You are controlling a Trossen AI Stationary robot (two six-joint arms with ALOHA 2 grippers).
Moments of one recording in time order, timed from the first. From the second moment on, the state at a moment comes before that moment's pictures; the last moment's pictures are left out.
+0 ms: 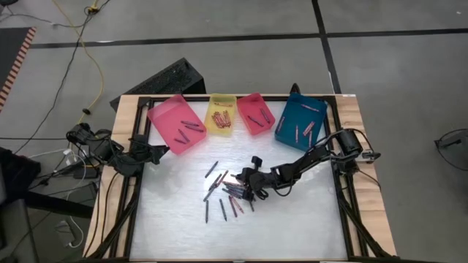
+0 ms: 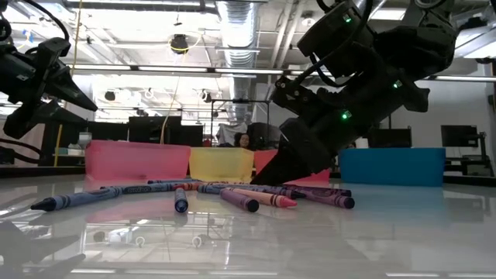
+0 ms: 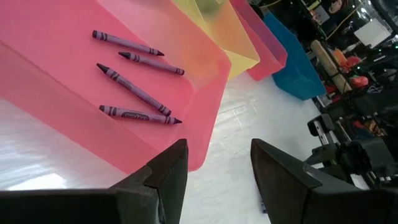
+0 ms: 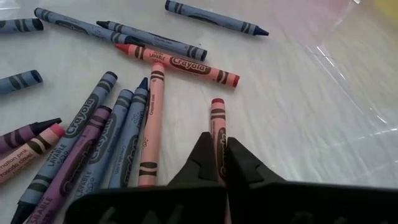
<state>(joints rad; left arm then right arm) -0.54 0.02 0.22 -0.94 -0.96 -1.43 0.24 1.90 0.82 0.40 0.46 0.27</state>
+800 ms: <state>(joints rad) -0.54 0.02 0.22 -0.94 -0.95 -1.43 0.16 1.89 0.90 0.45 0.47 0.20</state>
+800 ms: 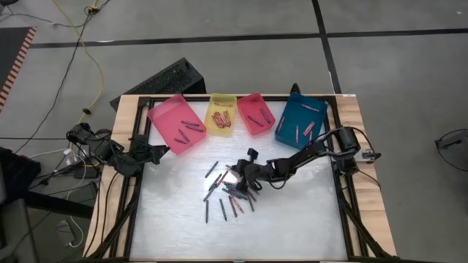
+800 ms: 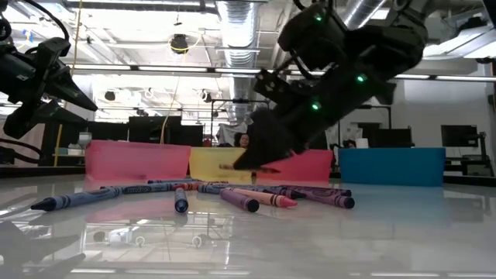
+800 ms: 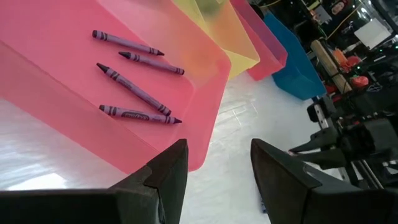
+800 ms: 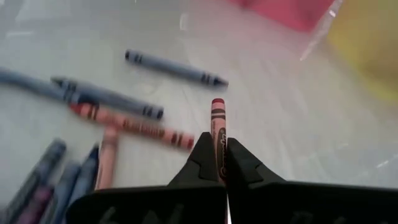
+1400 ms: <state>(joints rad) -0.54 0.02 0.22 -0.94 -0.95 -1.40 -0.03 1.89 1.21 0.45 0.47 -0.09</state>
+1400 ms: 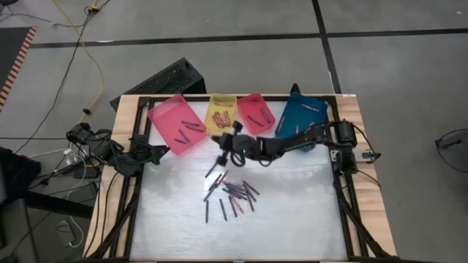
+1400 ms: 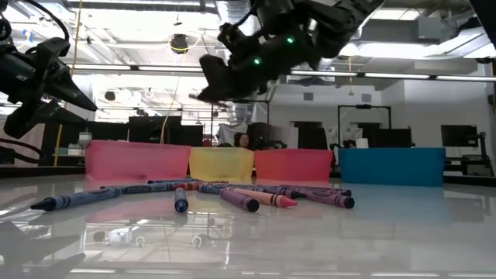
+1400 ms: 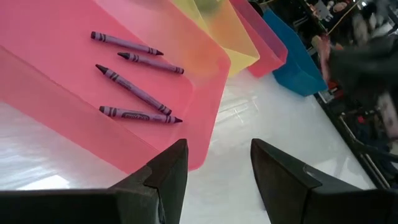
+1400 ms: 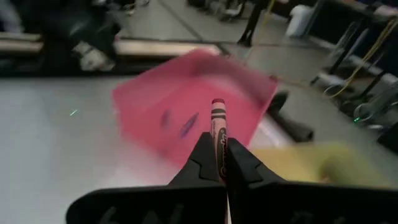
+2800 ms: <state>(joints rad) -0.54 0.02 0.22 -0.93 -0.93 -1.35 -0.32 2.00 1.27 0.47 0.31 0.28</state>
